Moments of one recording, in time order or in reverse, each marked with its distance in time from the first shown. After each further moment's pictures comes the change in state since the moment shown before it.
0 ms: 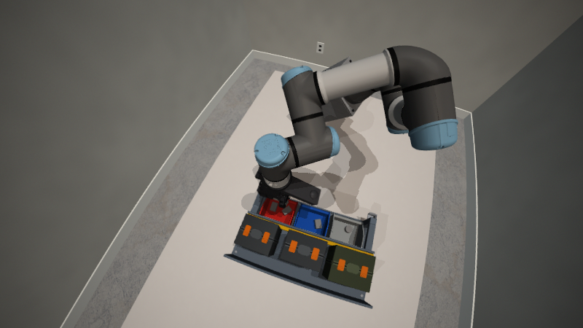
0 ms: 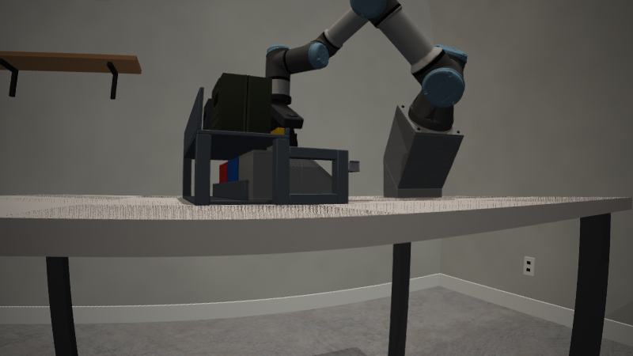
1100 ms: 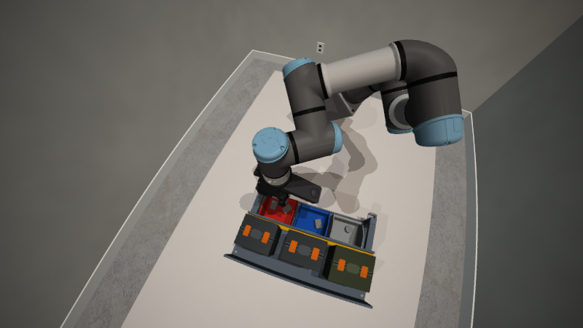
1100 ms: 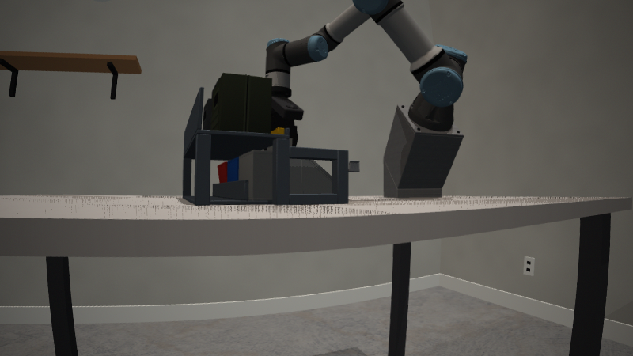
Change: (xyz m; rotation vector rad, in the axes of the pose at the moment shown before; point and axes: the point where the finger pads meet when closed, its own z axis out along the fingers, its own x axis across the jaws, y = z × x) arm 0.000 0.000 -0.019 0.000 0.000 0.000
